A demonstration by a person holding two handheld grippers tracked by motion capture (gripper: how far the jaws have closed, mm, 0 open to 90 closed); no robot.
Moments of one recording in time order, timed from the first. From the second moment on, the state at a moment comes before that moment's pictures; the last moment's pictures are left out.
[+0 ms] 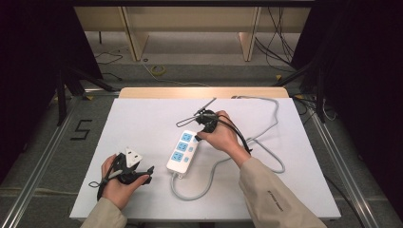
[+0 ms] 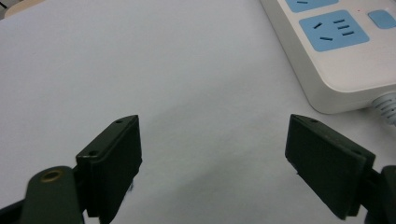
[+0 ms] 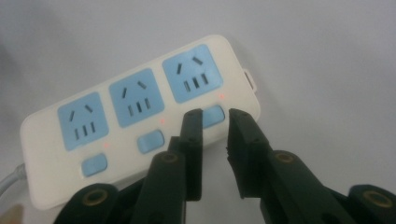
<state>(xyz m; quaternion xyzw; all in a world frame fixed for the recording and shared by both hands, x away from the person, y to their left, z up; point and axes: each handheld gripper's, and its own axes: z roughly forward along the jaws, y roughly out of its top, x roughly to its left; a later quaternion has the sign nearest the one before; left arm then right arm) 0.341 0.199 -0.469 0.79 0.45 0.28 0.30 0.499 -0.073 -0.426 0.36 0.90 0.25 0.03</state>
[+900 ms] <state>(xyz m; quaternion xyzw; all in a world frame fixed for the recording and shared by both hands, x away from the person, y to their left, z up) 0.340 0.198 -0.471 0.79 0.45 0.28 0.30 0.431 -0.170 -0.430 0.36 0.87 0.32 0.05</state>
